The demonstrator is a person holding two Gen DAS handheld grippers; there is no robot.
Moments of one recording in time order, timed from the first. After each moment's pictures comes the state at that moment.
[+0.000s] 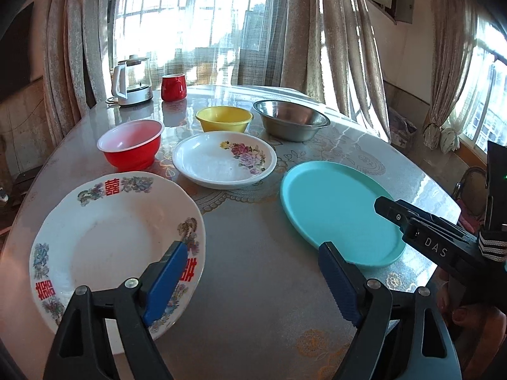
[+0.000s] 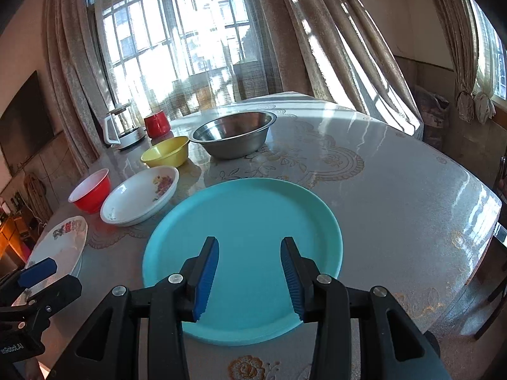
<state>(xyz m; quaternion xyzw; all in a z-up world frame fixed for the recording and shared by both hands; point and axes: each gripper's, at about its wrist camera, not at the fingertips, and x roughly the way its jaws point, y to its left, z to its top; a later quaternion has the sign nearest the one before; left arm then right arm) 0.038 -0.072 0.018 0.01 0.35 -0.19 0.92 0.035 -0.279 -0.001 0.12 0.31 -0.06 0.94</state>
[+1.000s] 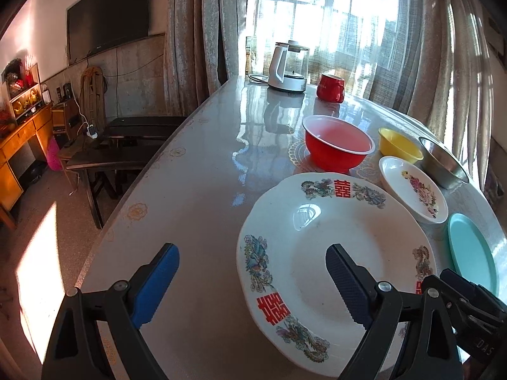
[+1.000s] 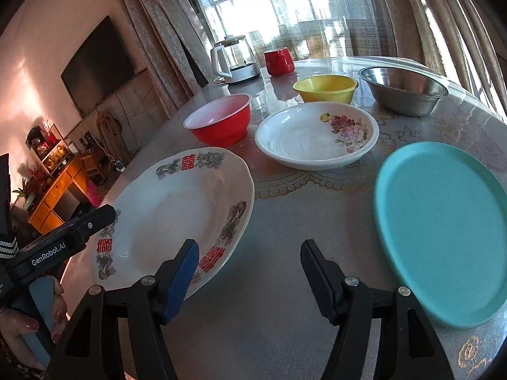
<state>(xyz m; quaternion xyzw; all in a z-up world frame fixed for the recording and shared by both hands) 0.075 0.098 0.002 -0.06 0.37 0.05 0.93 0.092 -0.122 -0.022 0.10 0.39 0.14 0.90</state>
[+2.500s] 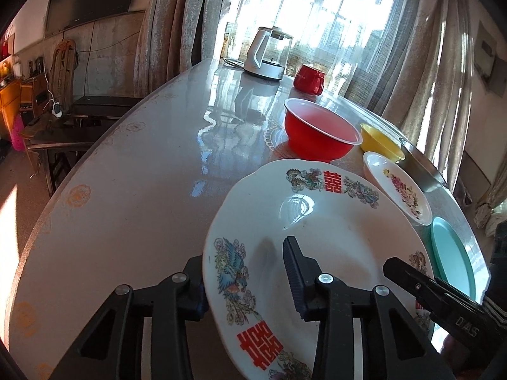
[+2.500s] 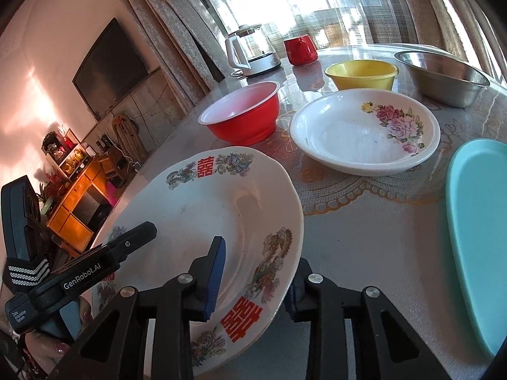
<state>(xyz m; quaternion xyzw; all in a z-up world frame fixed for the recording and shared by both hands) 0.099 0.105 -0.030 -0.12 0.38 -0.04 0.92 0.128 -0.102 -0.044 0.14 0.39 0.19 0.89</state>
